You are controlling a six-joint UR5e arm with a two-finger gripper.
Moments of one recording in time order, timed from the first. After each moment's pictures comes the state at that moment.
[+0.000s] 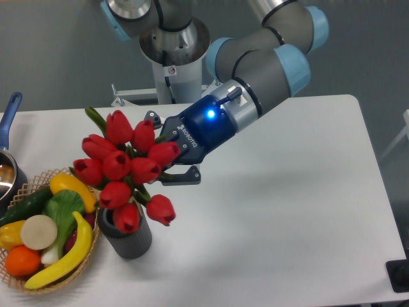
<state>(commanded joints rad) 2.59 -1.89 -1.56 -0.76 0.14 0.88</state>
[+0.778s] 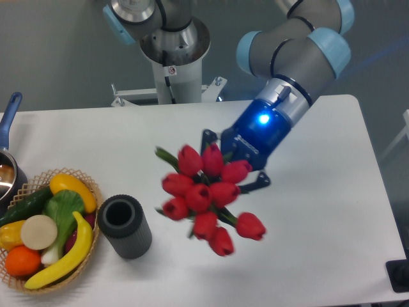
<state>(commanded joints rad) 2.68 -1.90 -1.54 -0.76 0.63 0.99</state>
